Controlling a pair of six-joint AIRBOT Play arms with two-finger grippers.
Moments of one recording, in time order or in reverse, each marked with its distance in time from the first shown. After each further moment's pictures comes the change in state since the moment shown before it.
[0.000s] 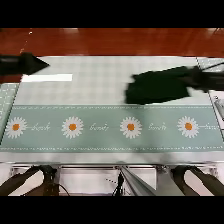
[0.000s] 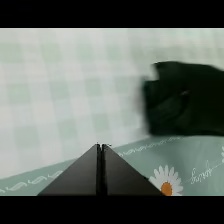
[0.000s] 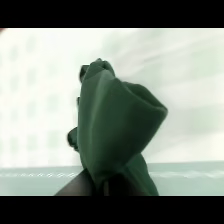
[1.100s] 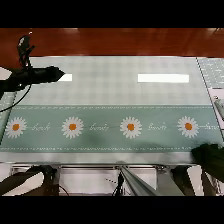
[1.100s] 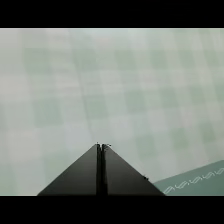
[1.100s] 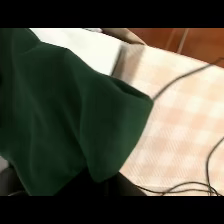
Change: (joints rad) left arm -0.135 -0.091 -0.179 0.002 0.404 0.161; right arm -0.911 0.216 0.085 -1.086 0.740 0.103
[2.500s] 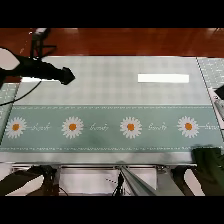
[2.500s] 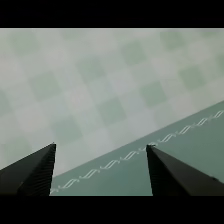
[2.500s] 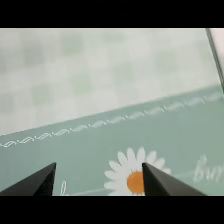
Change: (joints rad) left arm -0.233 0.001 0.223 0.540 -0.282 -0.259; right arm 0.882 0.002 -0.018 0.543 -0.563 -0.076
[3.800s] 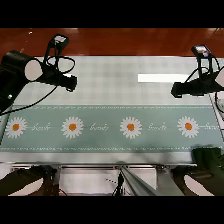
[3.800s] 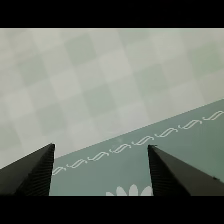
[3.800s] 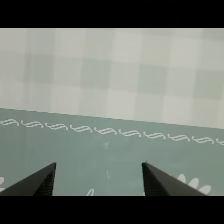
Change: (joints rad) left arm -0.193 -0.002 0.003 0.391 -0.053 -0.283; right arm 0.445 -0.280 0.001 -0.193 -0.112 0.145
